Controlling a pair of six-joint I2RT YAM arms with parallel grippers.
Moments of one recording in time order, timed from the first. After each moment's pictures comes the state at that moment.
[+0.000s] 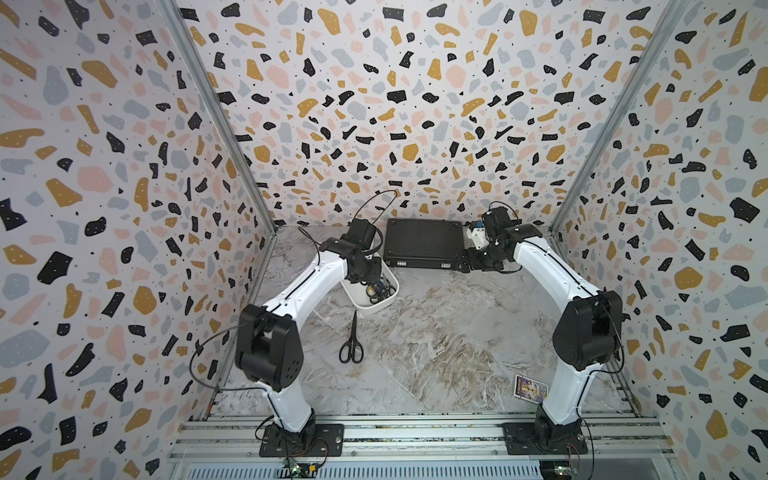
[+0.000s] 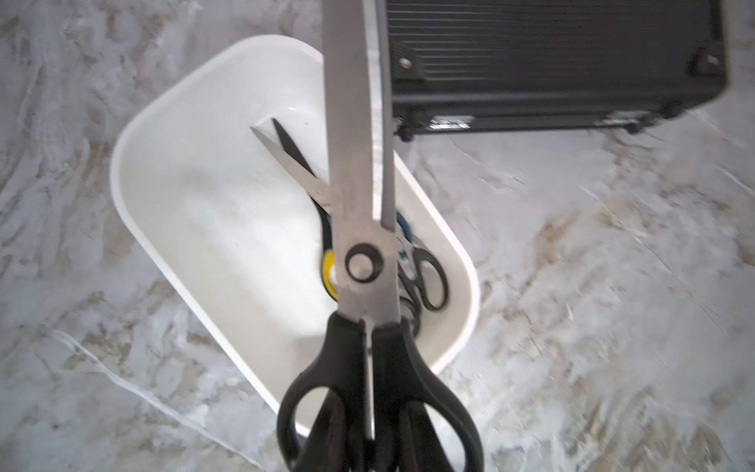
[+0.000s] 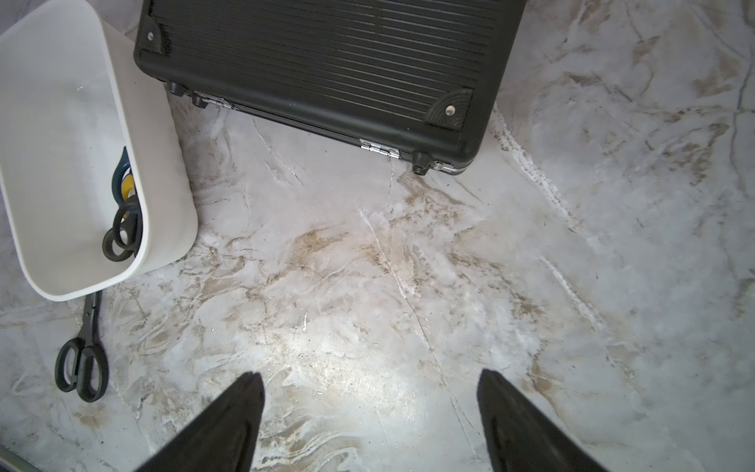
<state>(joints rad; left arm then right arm) -0.43 1.67 1.47 -0.86 0.00 -0.29 0.31 1.87 1.73 -0.96 -0.21 0.11</state>
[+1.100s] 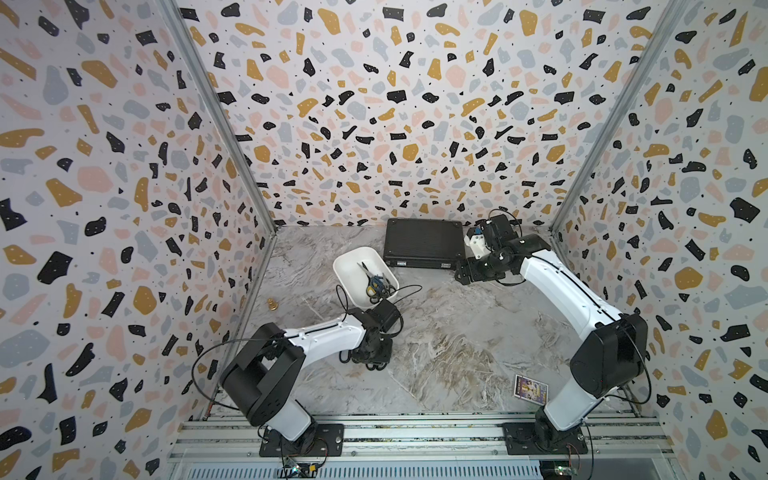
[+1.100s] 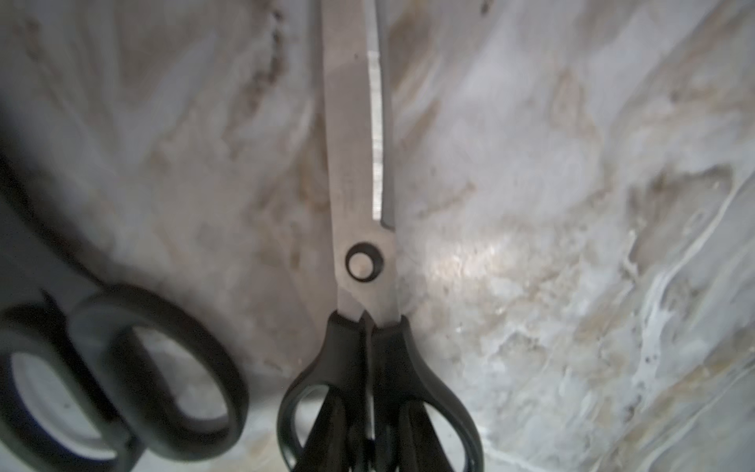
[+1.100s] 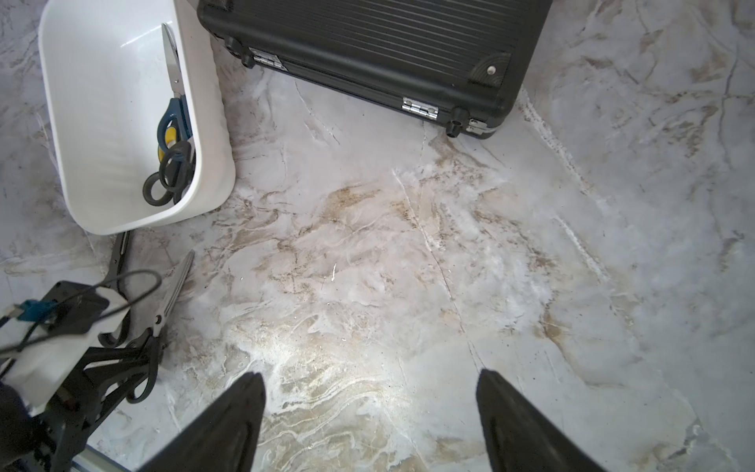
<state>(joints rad) -0.69 1.57 0.86 -0.69 0.04 -0.56 0.40 1.67 1.59 -0.97 -0.16 0.12</state>
